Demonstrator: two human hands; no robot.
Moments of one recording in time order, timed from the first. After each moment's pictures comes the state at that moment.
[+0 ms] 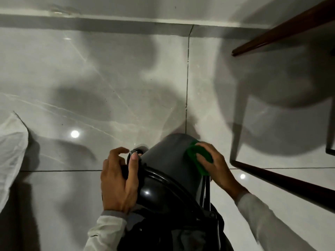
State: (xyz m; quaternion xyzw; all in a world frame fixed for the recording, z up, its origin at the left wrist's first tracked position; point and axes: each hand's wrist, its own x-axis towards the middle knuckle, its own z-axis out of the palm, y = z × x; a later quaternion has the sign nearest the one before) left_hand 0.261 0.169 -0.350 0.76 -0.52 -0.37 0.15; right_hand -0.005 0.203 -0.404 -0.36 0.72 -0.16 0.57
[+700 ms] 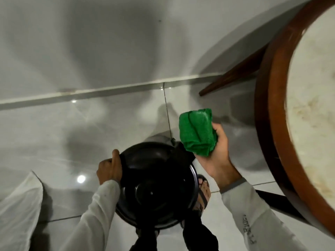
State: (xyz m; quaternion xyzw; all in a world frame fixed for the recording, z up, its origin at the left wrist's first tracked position) left_hand 0.226 0.030 -0.337 0.86 -0.31 -0.41 0.03; right_hand -0.041 0.065 -0.269 0.12 0.51 -0.58 0.62
